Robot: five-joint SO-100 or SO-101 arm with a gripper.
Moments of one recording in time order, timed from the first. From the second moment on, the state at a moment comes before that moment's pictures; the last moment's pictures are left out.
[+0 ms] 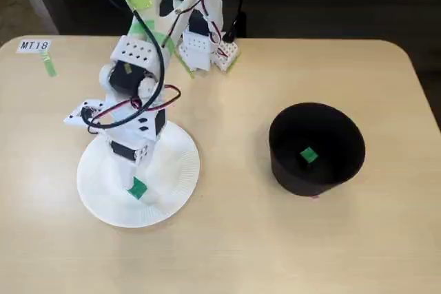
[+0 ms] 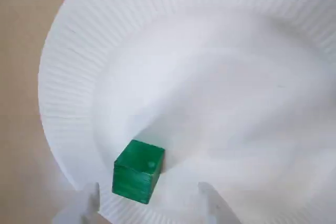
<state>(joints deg) 23.8 63.4 79.9 61.8 3.0</state>
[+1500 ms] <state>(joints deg) 22.5 51.4 36.4 97.5 -1.8</state>
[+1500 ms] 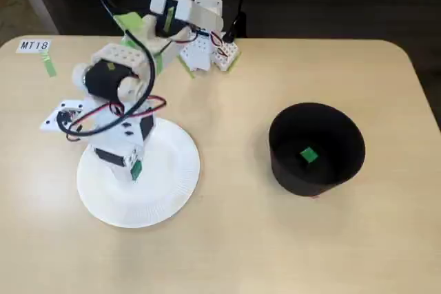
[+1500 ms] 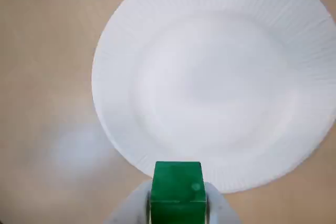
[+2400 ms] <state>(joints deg) -20.0 84.6 67.7 89.8 2.3</state>
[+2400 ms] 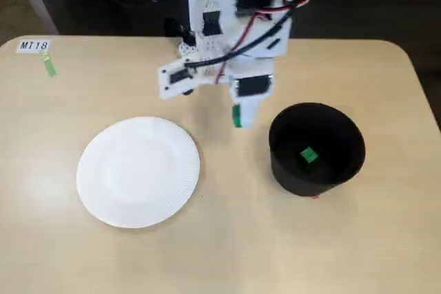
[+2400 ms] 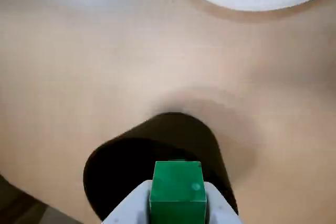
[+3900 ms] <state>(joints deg) -37.9 62.2 67.8 70.9 -4.0</state>
